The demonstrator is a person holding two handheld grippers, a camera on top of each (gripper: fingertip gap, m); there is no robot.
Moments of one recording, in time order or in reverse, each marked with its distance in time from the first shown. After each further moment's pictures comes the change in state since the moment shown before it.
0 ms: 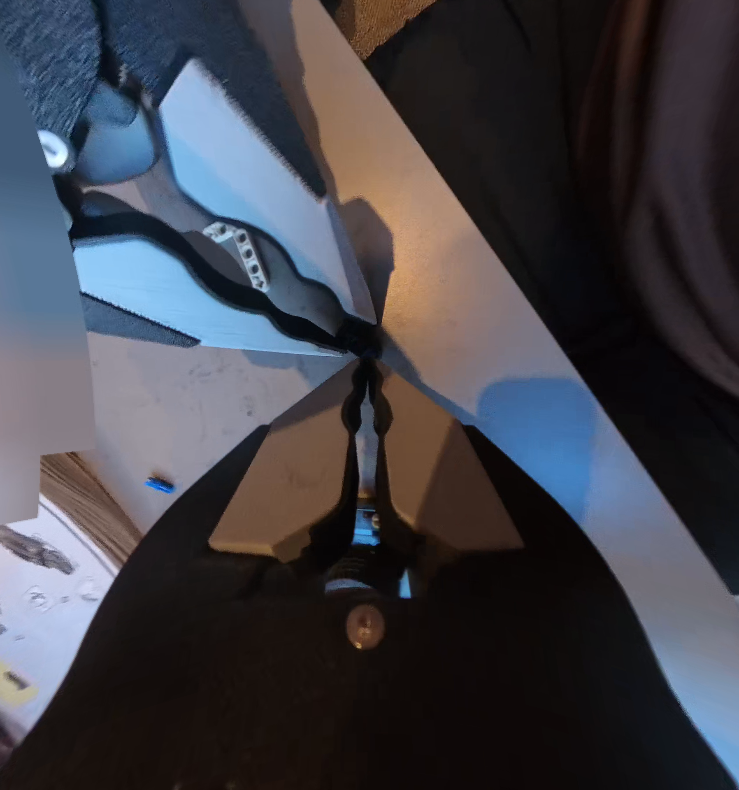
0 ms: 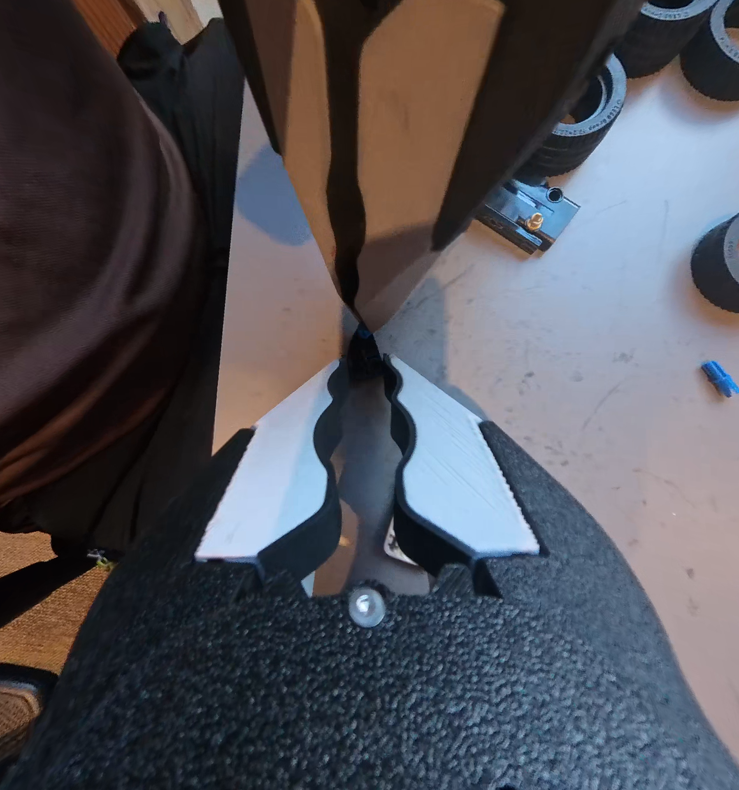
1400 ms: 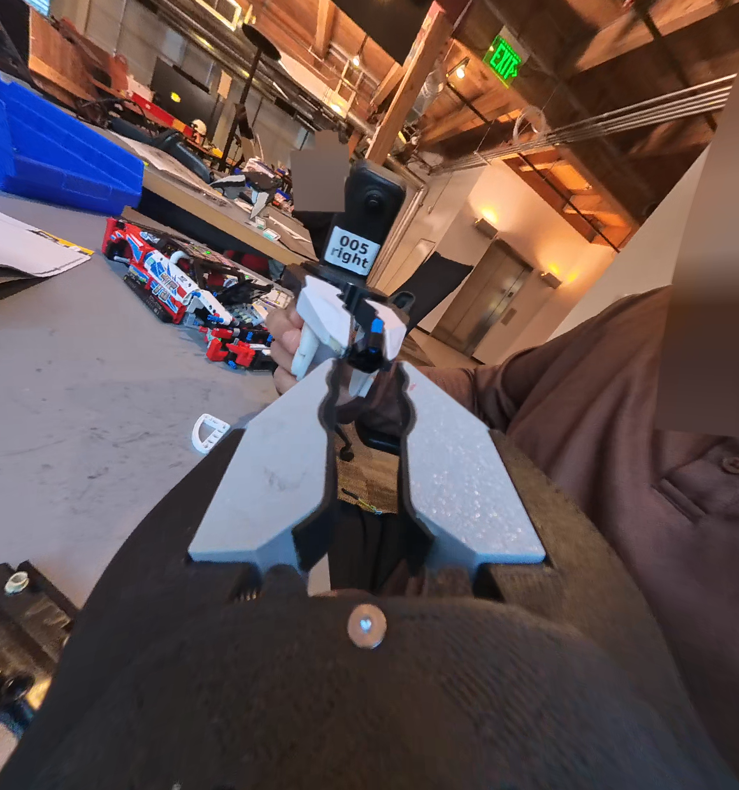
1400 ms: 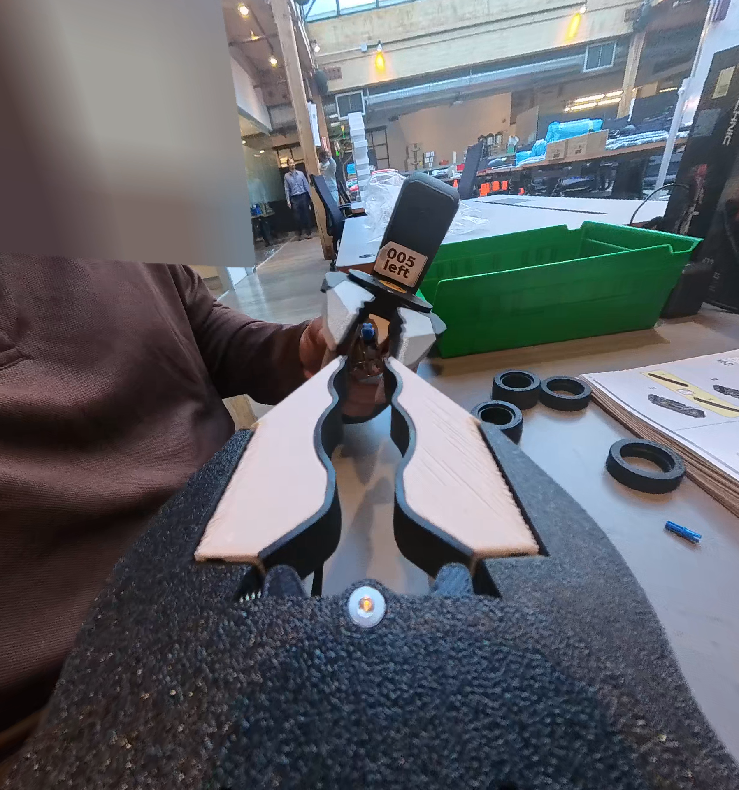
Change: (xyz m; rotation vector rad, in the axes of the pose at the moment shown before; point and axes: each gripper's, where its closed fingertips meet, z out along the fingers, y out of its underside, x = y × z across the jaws) left arm -0.004 -0.061 -0.119 1.311 -0.030 -0.893; right arm -0.028 -0.102 -0.094 0.932 0.061 0.117
